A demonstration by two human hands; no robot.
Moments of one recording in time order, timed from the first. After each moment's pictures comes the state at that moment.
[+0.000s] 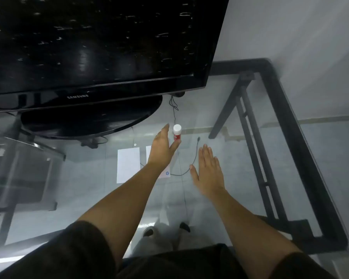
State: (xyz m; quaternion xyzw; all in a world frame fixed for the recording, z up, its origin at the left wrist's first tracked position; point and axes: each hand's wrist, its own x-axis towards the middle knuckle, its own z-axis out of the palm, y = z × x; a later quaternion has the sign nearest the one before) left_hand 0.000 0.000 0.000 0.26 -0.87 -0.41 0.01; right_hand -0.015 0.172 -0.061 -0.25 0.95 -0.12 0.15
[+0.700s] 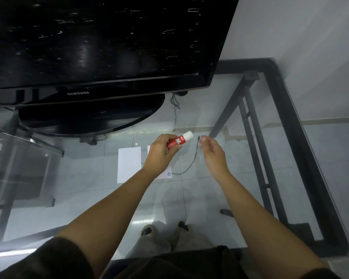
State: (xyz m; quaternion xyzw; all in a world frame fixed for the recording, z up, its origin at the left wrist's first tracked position) left_hand 0.019 -0.012 0.005 0.21 -0.85 -0.49 0.03; right_hand -0.055 0.142 -0.007 0.00 0.81 -0.52 0.26
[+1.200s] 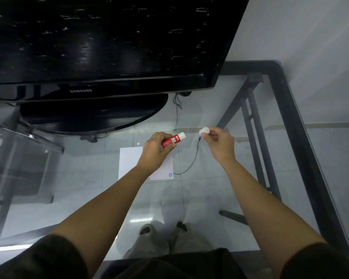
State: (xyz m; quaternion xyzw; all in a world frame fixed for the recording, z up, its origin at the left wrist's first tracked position) left_hand 0.022 -0.032 0.007 0.23 -0.86 -0.46 0.01; right_hand -0.099 0.135 -0.002 -0.08 0.87 -0.47 0.14
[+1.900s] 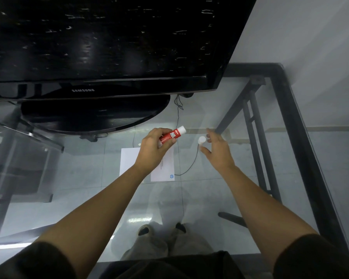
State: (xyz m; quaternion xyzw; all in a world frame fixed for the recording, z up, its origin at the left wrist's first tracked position) left_hand 0.022 -0.039 0.024 0.24 -0.84 -0.49 0.06; right_hand -0.095 0.137 -0.021 -0.20 0.92 -0.28 0.18
